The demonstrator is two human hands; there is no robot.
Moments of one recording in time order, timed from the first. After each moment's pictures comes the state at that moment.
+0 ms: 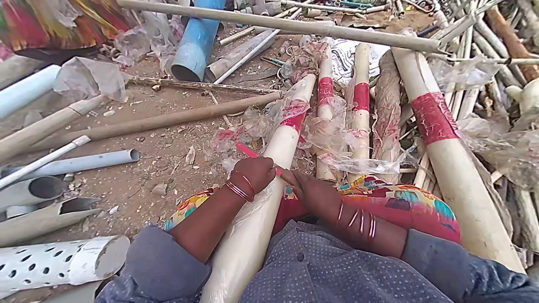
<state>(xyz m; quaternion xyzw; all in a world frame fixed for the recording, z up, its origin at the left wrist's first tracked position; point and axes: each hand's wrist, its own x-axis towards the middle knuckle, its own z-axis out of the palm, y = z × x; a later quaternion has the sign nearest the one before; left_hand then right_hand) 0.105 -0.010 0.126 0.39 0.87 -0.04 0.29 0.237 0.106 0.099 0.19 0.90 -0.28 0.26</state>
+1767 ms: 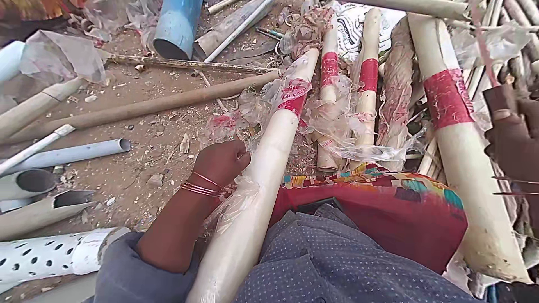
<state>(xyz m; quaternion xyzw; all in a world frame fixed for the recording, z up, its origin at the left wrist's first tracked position) 0.071 -0.053 0.124 0.34 0.92 0.06 0.20 0.369 0.332 0.095 0.48 0.84 -0.24 -0.13</state>
